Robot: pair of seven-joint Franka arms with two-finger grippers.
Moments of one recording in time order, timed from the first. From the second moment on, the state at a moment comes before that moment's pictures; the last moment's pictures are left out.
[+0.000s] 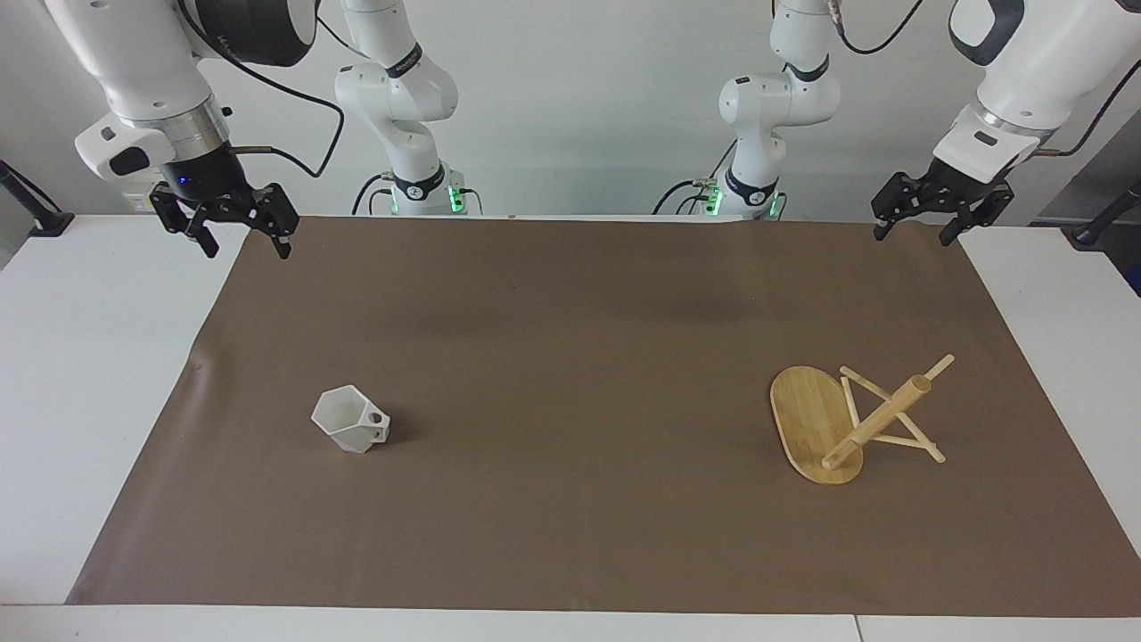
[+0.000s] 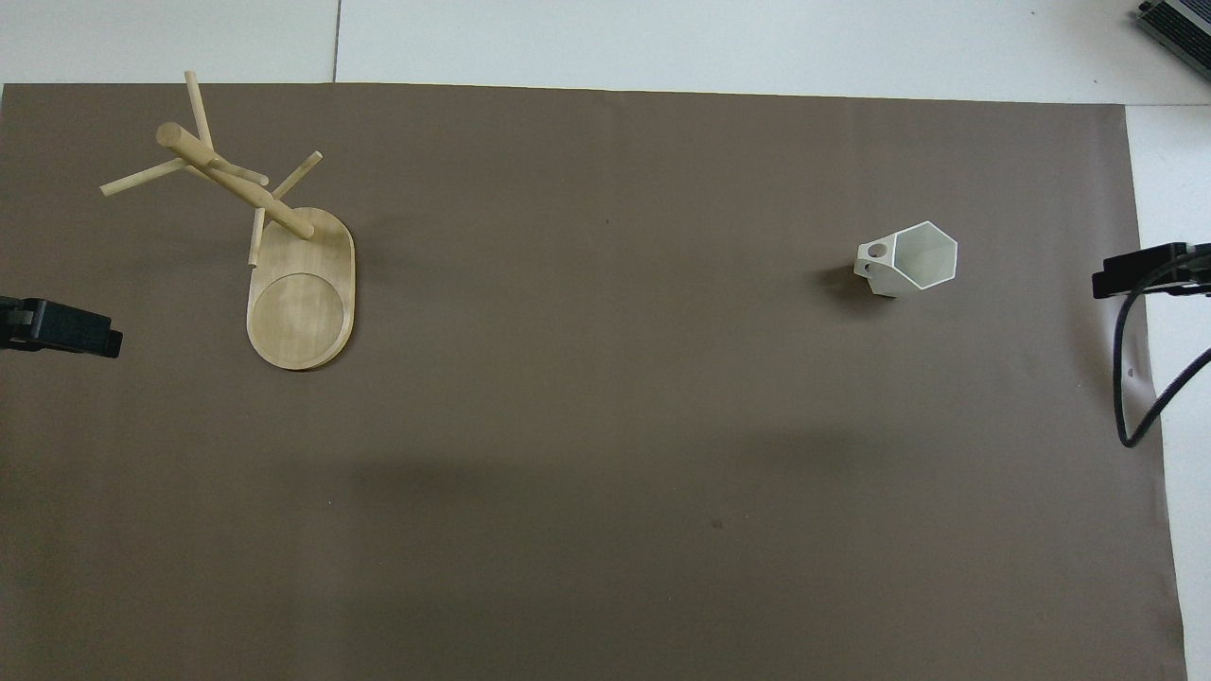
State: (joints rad) left arm 0.02 -0.08 -0.03 -1.66 -0.02 1.55 0.12; right arm -0.08 0.01 -0.01 -1.57 -0.02 1.65 -0.09
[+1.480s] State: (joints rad) left arm 0.02 -0.08 -0.03 -1.66 -0.02 1.55 0.13; right arm -0.09 0.22 -0.02 -1.74 0.09 2.09 -0.11
